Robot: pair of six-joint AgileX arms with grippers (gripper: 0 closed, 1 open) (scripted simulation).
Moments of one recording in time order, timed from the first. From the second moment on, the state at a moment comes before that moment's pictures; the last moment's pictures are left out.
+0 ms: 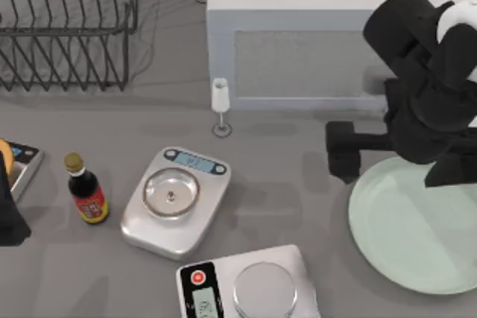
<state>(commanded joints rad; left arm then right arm) 0.00 0.00 0.00 0.00 0.00 0.00 0.52 1.69 1.24 -0.99 0.00 0.54</state>
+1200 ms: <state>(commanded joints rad) 0.00 0.00 0.00 0.00 0.00 0.00 0.57 2.01 1.15 -0.71 0.00 0.59</state>
